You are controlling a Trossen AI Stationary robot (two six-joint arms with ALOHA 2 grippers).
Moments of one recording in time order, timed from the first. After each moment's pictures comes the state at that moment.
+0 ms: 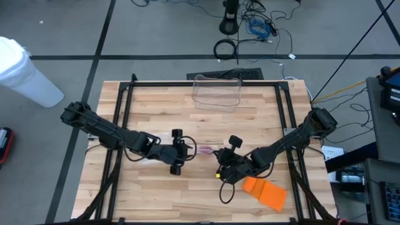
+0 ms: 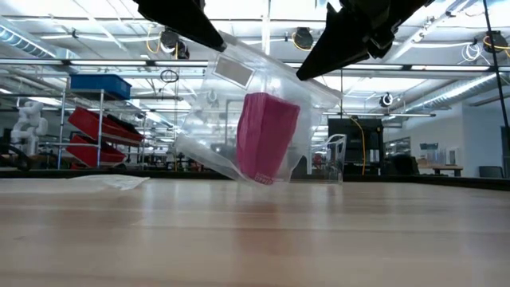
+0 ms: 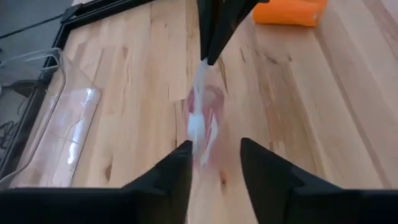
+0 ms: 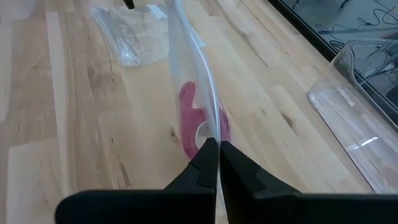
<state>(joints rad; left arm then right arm) -0.37 1.44 1.03 -0.31 -0.42 0.02 0.48 1.67 1.11 -0.34 0.81 0.56</state>
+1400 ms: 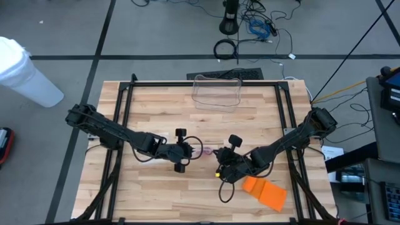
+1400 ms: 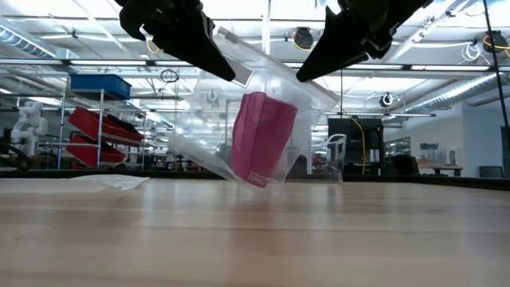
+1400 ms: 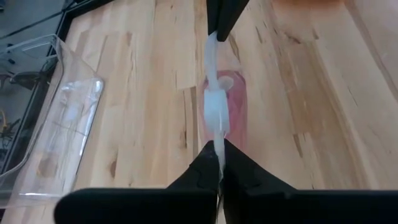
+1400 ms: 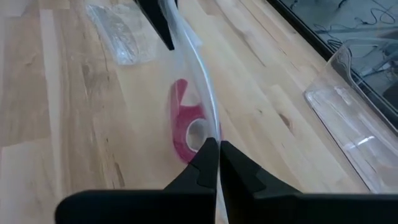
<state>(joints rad) -0.32 1.51 1.00 -0.24 -0.42 0.07 0.48 1.67 1.11 -0.35 0.81 0.56</state>
